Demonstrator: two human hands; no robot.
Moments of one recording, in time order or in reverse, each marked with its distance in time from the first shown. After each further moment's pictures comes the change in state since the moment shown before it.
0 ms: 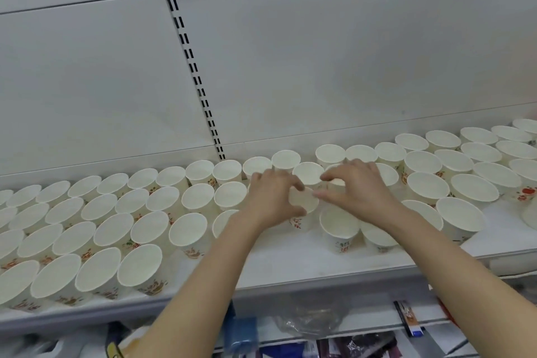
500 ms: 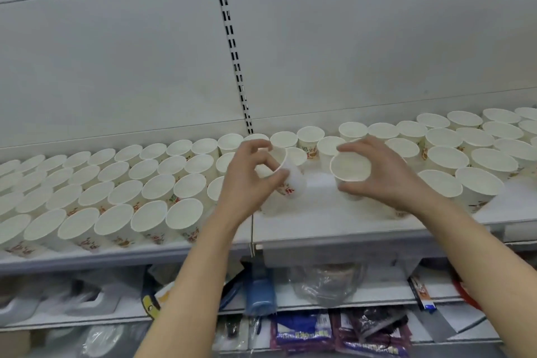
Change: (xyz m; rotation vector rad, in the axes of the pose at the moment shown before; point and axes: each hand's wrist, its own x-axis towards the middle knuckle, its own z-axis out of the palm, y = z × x) left_hand -0.110 -0.028 -0.042 -0.595 0.416 -0.151; right_hand -0.051 -0.036 -0.013 0.249 -0.028 0.003
